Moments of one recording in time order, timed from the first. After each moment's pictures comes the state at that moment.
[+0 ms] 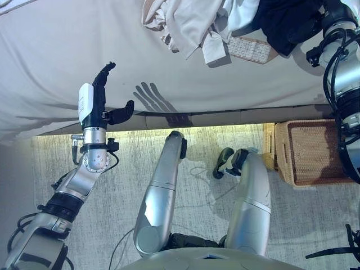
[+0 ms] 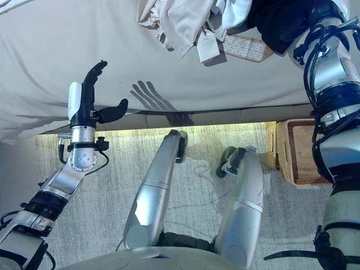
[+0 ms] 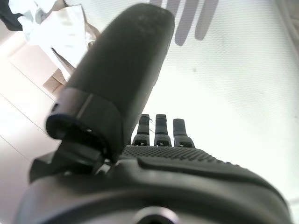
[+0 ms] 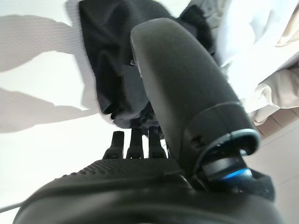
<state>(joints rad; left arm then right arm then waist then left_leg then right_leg) -0.26 0.69 -0.28 0.20 0.07 -0.25 0.60 -1.33 -0.87 0.59 0.93 0.02 0.16 -0.21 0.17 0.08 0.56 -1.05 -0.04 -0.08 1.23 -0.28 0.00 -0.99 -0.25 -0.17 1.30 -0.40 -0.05</state>
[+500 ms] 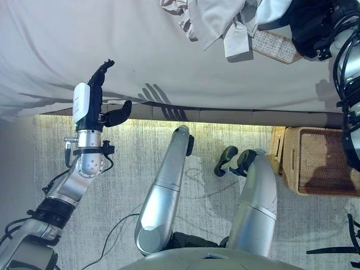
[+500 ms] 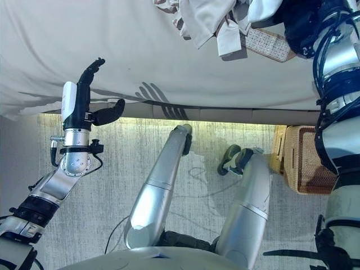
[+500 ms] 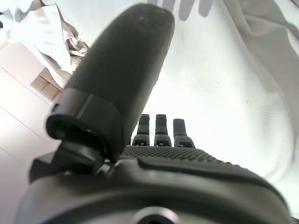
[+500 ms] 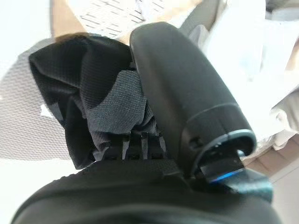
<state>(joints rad) -0.22 0.76 -0.27 0.13 0.10 -0.29 0.62 -1.44 -0.88 0.65 1.05 0.15 0.24 -0.11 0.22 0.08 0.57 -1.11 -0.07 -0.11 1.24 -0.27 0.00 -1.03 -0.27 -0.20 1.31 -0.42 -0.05</state>
